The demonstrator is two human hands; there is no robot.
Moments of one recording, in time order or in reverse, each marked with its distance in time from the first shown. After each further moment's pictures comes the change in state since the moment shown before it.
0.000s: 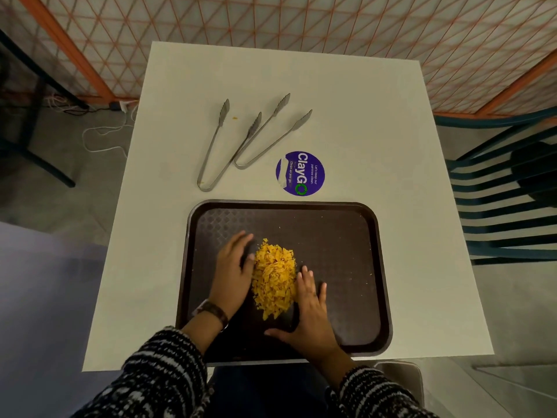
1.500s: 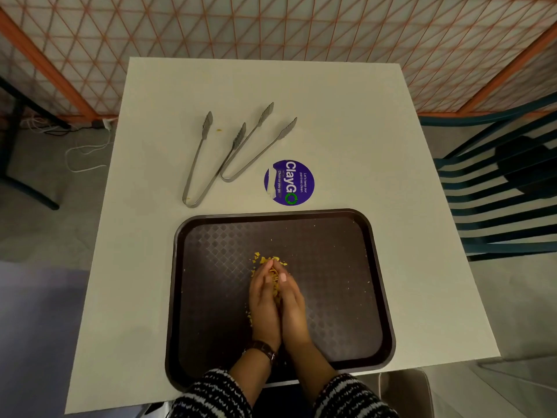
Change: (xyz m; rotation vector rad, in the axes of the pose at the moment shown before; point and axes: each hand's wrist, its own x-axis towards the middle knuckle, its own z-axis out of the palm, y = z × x) left_hand -0.025 0.038 0.070 -0.822 0.141 -0.350; right_hand 0.050 -0.056 -0.012 1.286 0.220 0.438
